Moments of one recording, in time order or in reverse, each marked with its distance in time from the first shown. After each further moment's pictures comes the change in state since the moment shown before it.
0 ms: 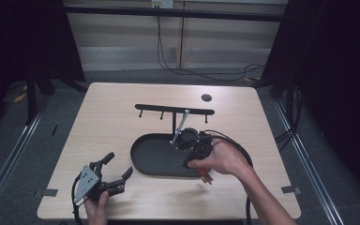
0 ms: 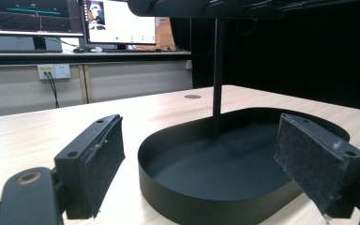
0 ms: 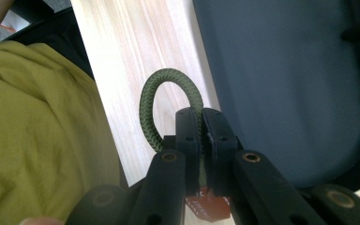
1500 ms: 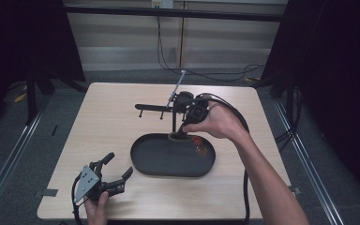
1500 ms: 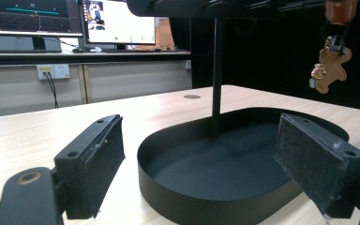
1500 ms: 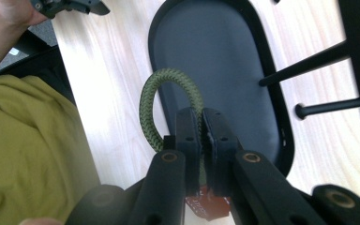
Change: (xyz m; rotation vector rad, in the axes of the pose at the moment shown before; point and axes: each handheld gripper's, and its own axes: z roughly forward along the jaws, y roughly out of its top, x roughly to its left) left arm 0.000 0.000 0.000 0.000 -0.005 -0.001; right arm -0.043 0.047 -0.059 -0.047 -0.036 -0.016
